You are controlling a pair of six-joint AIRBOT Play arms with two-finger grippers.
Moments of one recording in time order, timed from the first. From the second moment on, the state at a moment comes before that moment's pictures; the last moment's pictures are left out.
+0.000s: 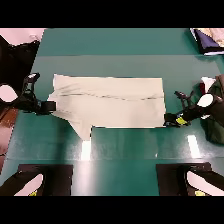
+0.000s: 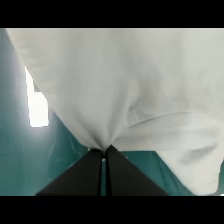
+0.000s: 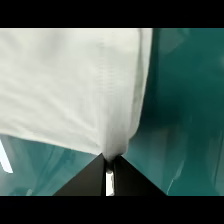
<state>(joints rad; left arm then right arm) -0.01 -0.99 0.90 1.40 -1.19 -1.59 -0.08 -1.13 0.73 -1.22 1.24 1.48</state>
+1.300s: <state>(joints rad) -0.02 -0.95 0.92 1.33 -0.93 -1.58 -0.13 -1.22 1.22 -1.26 1.26 1.52</state>
